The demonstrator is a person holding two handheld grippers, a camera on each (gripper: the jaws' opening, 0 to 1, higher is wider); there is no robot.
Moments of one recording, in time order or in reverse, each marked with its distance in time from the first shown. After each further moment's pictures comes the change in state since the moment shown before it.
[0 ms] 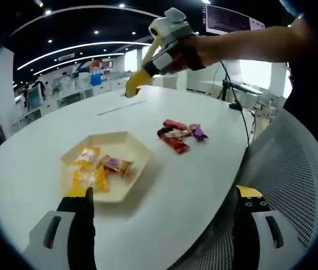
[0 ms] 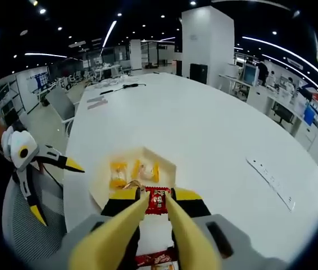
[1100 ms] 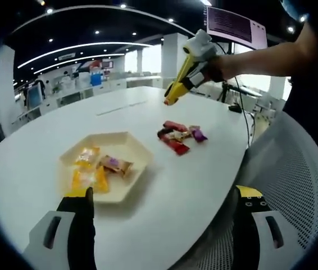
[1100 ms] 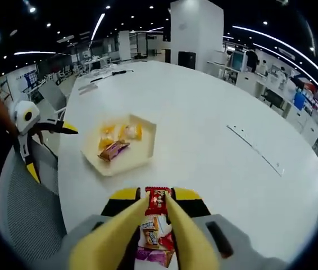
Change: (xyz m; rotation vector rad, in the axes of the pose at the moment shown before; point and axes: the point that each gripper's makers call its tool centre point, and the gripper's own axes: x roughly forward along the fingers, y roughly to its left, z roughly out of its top) left arm 0.000 0.002 0.000 -0.020 -0.011 -0.004; right arm -0.067 -0.031 -0.091 0.065 0.076 -0.073
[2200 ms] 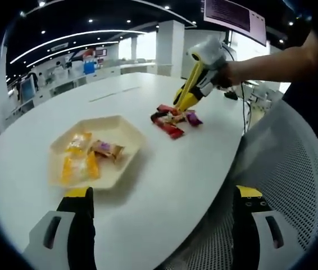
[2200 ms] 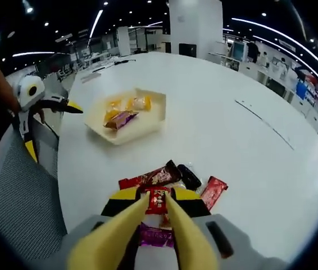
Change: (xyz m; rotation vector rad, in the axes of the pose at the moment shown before) left arm 0.004 -0.007 -0.021 -0.009 0.100 -0.046; right arm 0.012 0.024 -0.068 0.041 0.037 0.017
